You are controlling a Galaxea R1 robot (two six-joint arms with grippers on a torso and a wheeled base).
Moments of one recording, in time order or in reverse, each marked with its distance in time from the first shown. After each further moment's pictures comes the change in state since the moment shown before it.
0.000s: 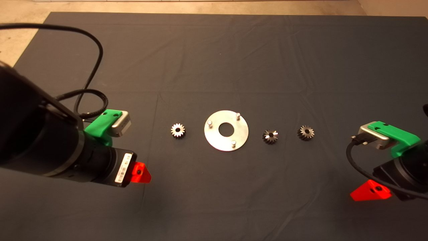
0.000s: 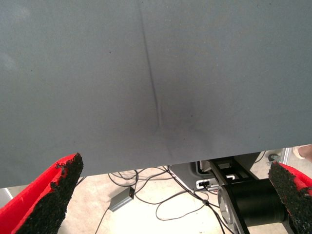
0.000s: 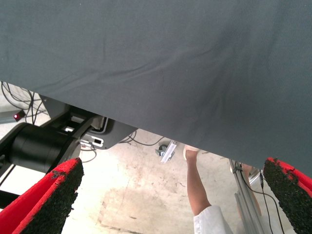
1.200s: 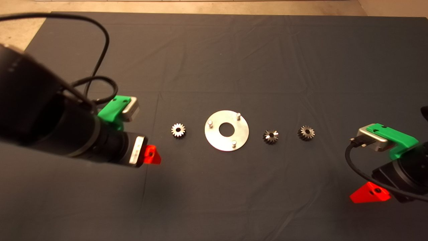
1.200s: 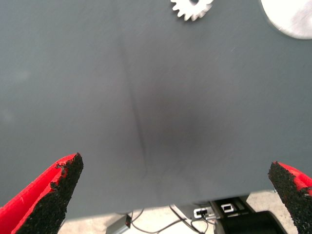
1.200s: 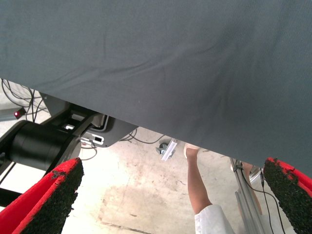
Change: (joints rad) left arm 0.021 0.099 -0.106 0.129 0.001 0.017; right arm -0.013 0.003 0.000 0.000 0.000 -0.001
